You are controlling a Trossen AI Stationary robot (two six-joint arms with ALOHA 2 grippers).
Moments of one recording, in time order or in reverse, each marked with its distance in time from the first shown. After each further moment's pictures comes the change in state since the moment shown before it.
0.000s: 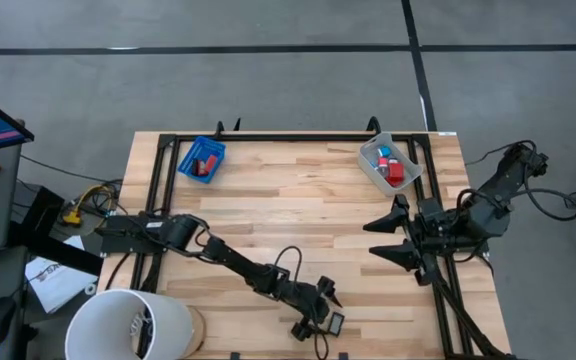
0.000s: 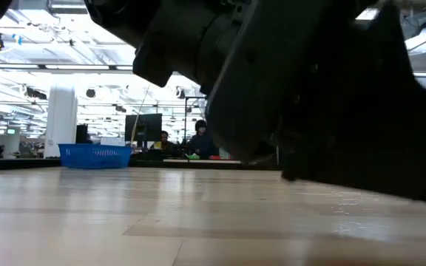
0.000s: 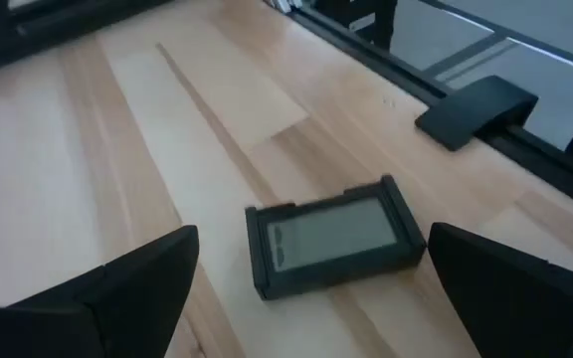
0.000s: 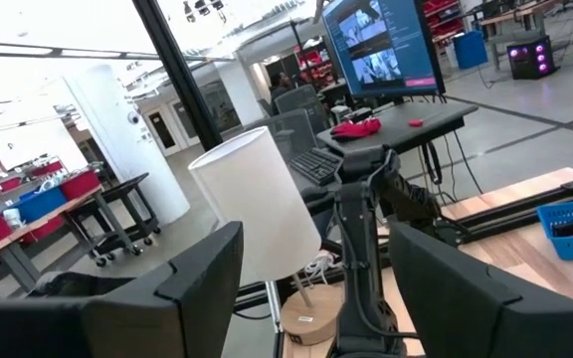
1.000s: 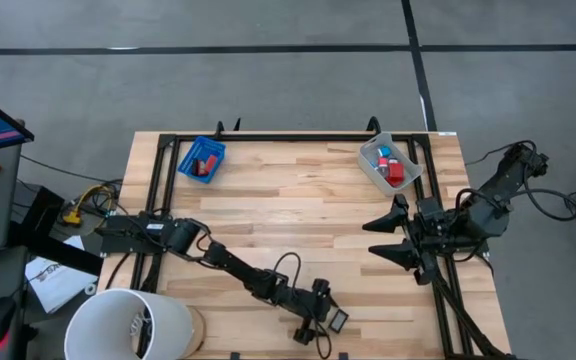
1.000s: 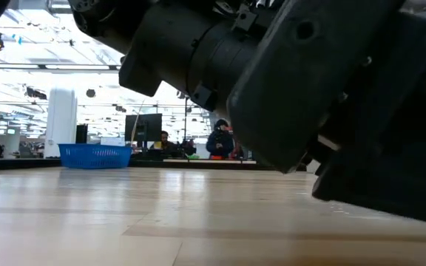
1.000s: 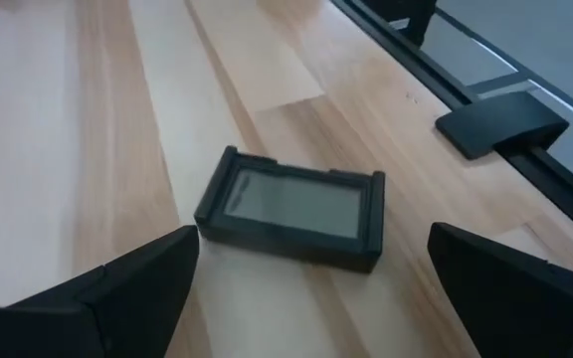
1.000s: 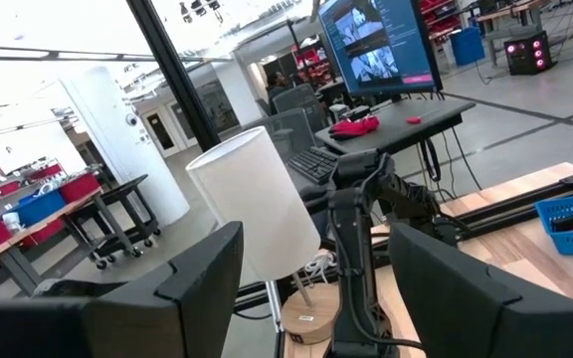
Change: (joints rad) left arm -0.021 0.031 -0.002 0.022 -0.084 -0.223; right arm -0.005 0.001 0.000 -0.005 0.001 0.018
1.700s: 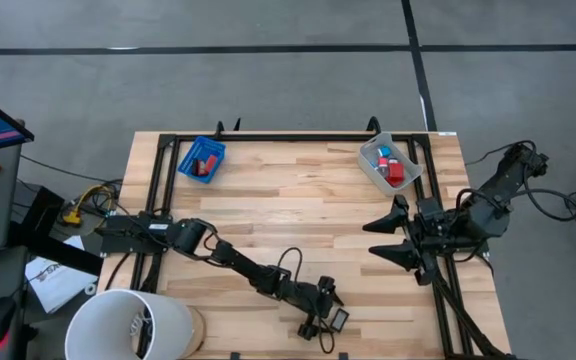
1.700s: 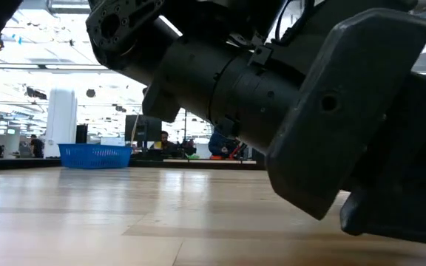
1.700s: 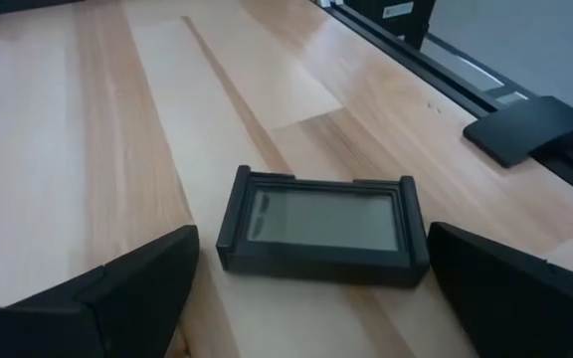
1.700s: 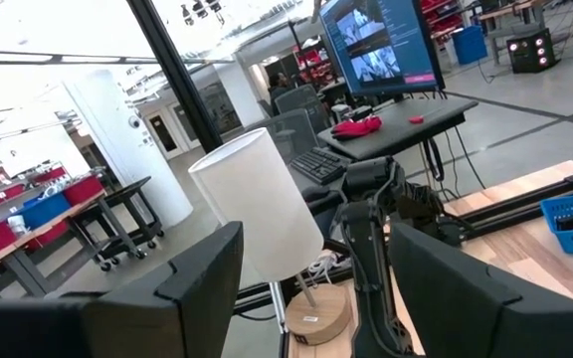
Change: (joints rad) left arm 0.029 0.063 0.014 0.110 0.071 0.061; right arm 0.002 0.000 -0.001 0.005 0.000 0.008
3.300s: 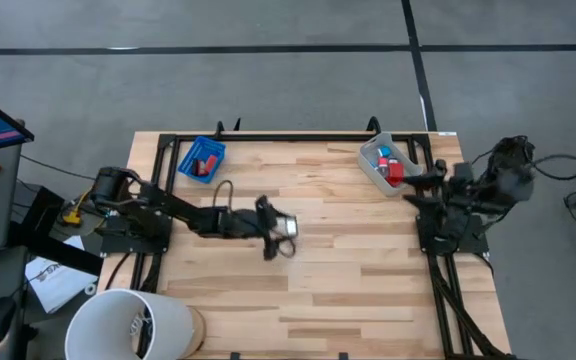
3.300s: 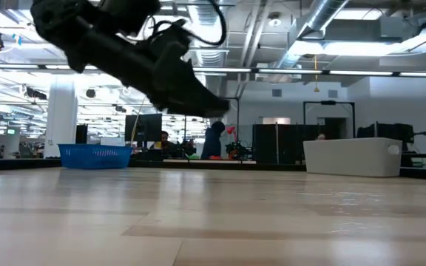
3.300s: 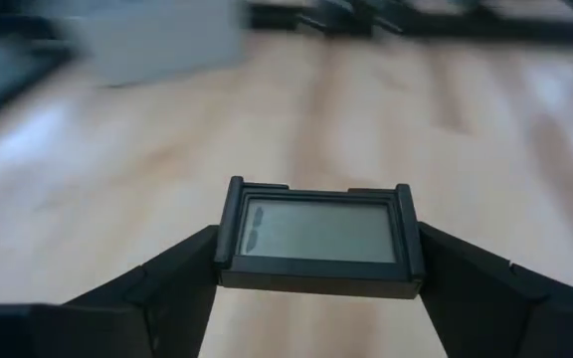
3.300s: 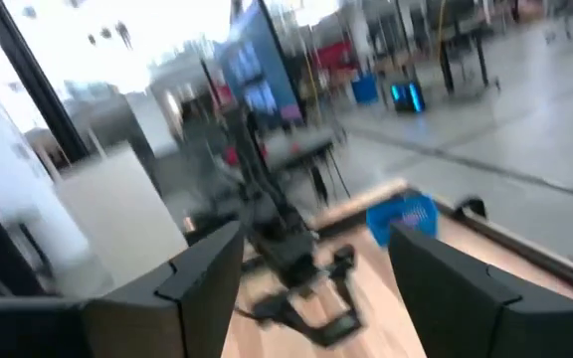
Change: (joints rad) left arm 0.287 -0.780 -0.827 0.064 -0.310 -0.149; right arm 0.102 -0.529 -0.263 -0.349 0.357 -0.047
